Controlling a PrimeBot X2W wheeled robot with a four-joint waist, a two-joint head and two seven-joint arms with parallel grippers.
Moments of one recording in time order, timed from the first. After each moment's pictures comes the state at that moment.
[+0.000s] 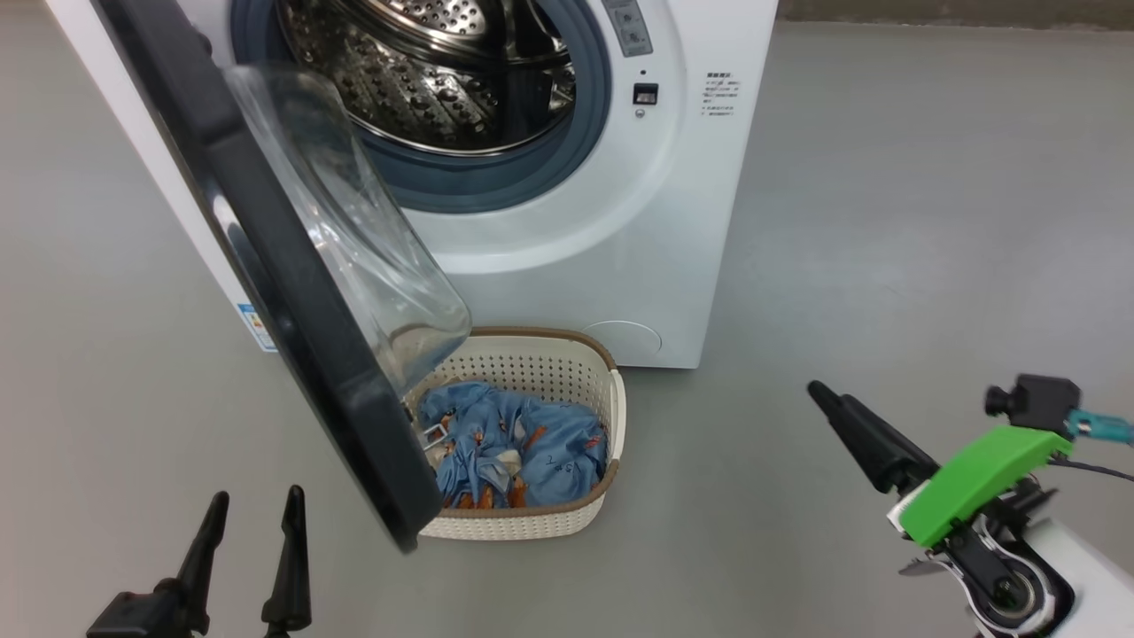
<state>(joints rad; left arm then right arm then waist) -0.04 0.13 -0.05 0.26 -0.34 -0.13 -0.26 -0.33 -0.45 0.55 0.27 1.41 0.12 0.03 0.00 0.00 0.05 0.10</state>
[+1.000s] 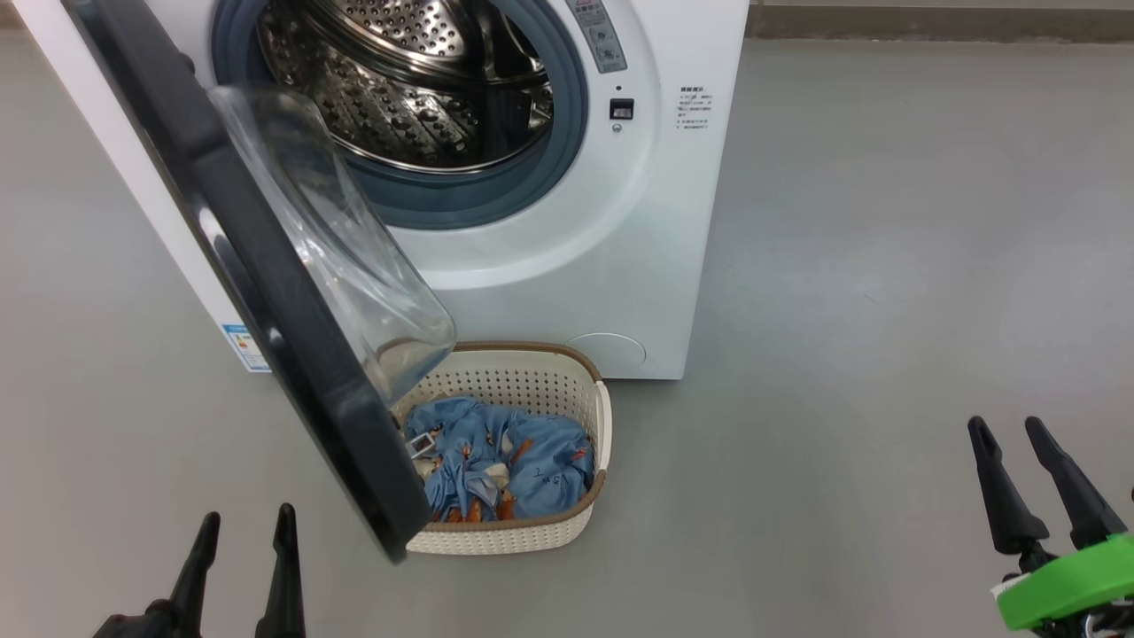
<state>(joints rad) 0.01 0.11 -0.01 0.25 -0.33 -0.13 -0.26 -0.03 -0.42 0.17 0.23 0.77 0.12 -0.25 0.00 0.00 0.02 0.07</state>
